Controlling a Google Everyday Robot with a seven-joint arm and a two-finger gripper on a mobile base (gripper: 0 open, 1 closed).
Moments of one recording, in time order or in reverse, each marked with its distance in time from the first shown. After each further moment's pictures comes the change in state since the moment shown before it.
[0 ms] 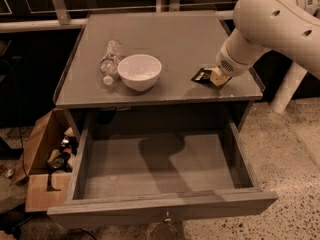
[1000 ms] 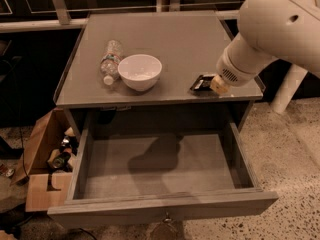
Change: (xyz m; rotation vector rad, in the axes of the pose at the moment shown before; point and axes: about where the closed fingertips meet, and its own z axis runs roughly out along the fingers) arm 0.015 0.043 -0.045 0.012 -0.010 -0.056
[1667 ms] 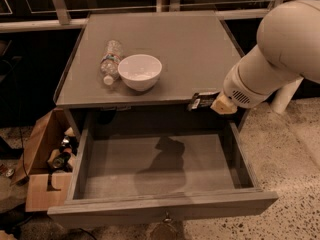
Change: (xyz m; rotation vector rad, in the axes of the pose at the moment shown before) arm 0.030 0.051 -0.017 -0.117 -0.034 -0.093
